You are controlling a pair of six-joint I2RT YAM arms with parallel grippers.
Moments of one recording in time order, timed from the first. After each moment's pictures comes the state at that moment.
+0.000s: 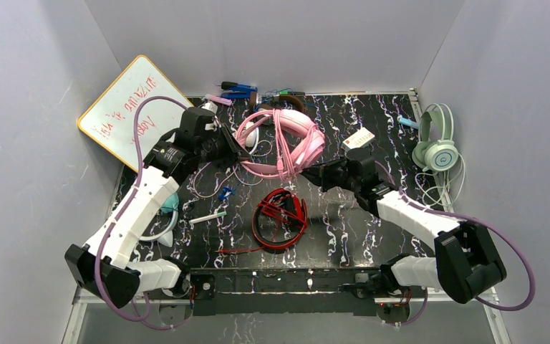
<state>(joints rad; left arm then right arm) -0.48 1.23 1.34 -0.79 0.16 -0.86 0.54 1.25 0.63 0.17 -0.34 1.88</state>
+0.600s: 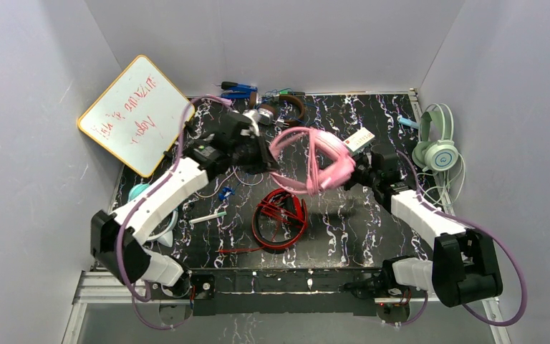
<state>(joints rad) -0.60 1.37 1.31 -0.64 0.21 -0.80 0.28 1.21 0.60 0.08 -0.50 1.55</state>
